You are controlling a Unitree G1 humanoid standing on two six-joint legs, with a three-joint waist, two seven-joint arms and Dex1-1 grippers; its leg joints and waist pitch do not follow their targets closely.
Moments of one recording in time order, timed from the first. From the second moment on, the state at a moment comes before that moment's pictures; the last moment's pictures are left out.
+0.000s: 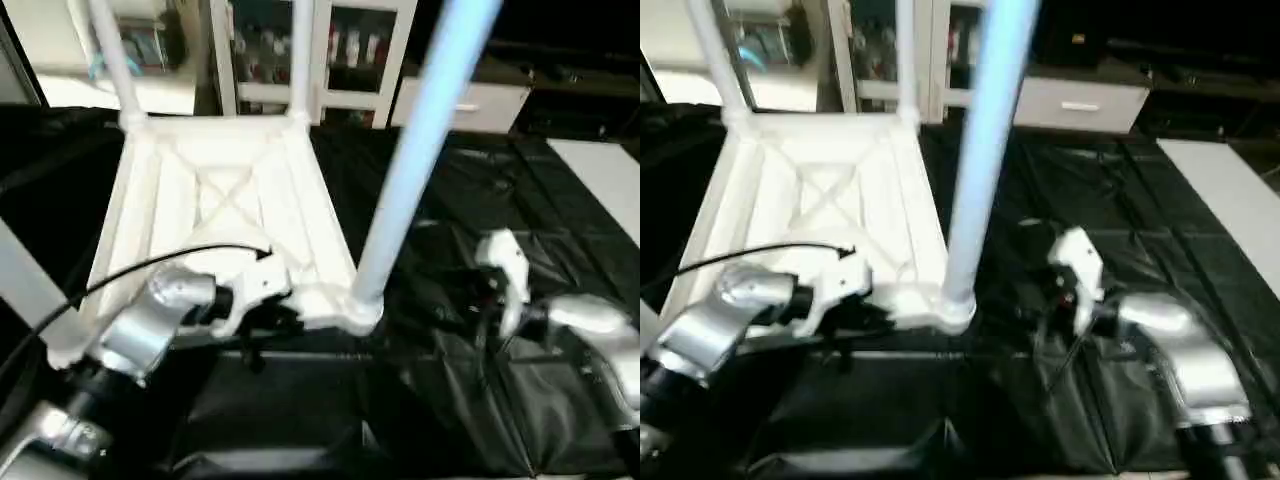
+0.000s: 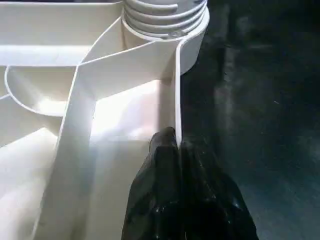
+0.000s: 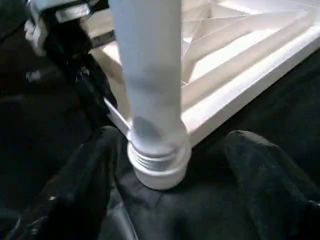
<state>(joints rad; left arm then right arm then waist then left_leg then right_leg) -0.46 0.56 -0.38 0.20 -0.04 0.33 -1.19 -0.22 -0.59 0.05 0.03 0.39 0.34 1.09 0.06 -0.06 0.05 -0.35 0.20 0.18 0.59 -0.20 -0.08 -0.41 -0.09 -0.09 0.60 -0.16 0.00</state>
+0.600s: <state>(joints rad) -0.44 0.56 -0.41 0.16 -0.06 0.34 -1.26 -0.32 -0.53 0.23 0.23 0.28 0.18 1.24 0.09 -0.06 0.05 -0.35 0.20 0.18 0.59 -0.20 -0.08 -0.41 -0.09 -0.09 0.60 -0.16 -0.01</state>
